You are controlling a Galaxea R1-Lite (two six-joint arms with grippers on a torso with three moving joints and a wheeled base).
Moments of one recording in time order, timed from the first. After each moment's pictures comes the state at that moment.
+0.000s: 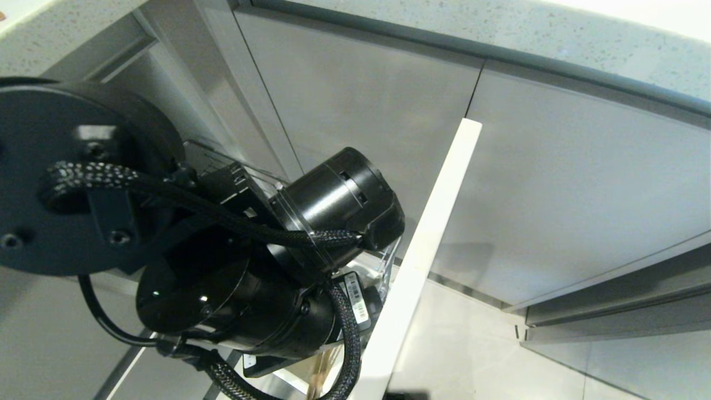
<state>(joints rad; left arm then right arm) -1.08 1.73 -1.56 0.97 0.32 -1.21 0.01 0.00 0.00 0.00 0.00 0.02</state>
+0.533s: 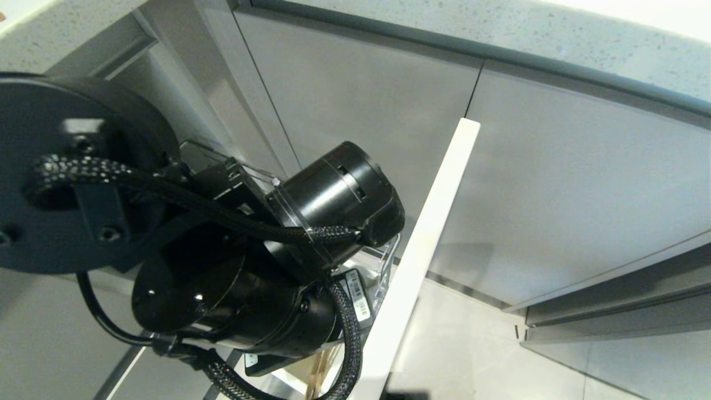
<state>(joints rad) -1.08 1.73 -1.57 0.96 0.32 -1.21 0.01 0.00 0.00 0.00 0.00 0.02</state>
